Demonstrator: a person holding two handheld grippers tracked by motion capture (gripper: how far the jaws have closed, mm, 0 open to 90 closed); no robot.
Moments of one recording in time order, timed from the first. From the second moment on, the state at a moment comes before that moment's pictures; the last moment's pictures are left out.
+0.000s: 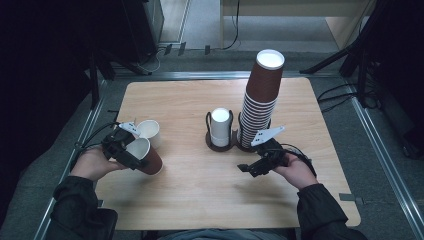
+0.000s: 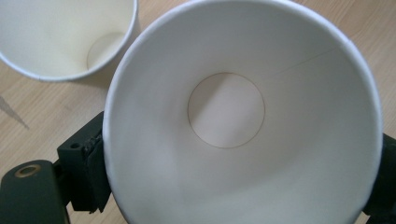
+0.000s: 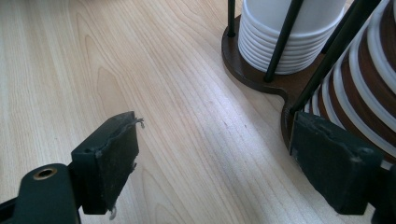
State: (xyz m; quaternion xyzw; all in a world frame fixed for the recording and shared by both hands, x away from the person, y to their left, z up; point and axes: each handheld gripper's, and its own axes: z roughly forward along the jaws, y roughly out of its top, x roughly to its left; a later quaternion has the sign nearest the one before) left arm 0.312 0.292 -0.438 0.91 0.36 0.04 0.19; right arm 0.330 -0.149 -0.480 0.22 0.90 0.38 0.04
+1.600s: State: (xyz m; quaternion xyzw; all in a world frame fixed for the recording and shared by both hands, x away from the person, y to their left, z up) left arm 0.313 0.288 -0.445 0.91 0.36 0.04 0.22; right arm 0.331 -0.148 -0.479 0.22 0.90 0.38 0.04
